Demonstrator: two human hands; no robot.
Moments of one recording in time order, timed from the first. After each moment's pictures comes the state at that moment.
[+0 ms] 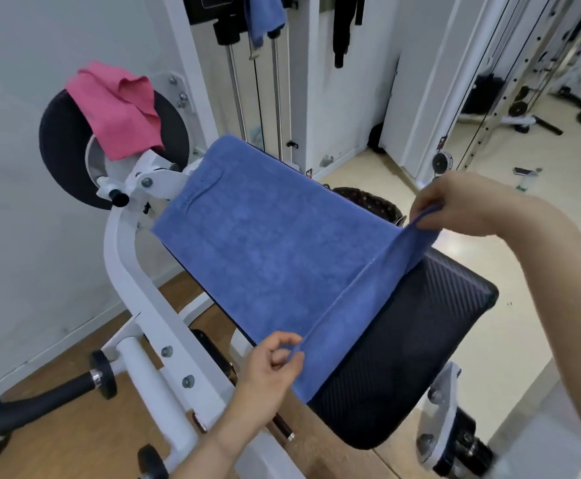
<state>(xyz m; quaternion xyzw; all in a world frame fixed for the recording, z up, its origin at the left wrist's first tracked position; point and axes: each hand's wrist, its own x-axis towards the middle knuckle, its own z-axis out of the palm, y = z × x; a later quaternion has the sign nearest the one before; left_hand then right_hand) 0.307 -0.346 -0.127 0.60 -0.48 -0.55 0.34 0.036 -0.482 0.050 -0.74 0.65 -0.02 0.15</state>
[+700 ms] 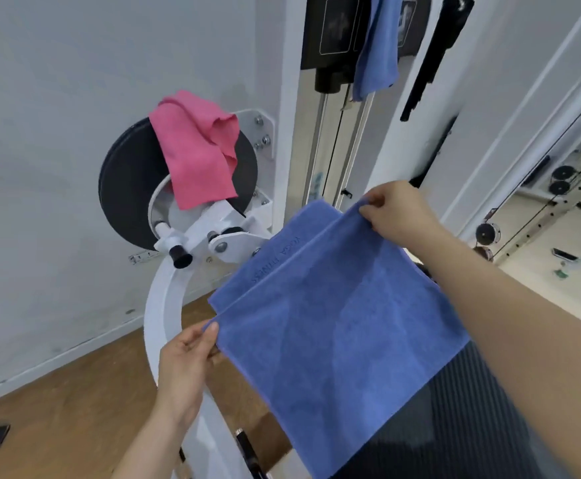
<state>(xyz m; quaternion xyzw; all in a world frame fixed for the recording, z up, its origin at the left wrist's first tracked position) 0.539 -0.552 -0.147 0.57 -0.23 -0.50 0.60 0.287 -0.726 0.023 -0.71 0.65 -0.22 0.16</state>
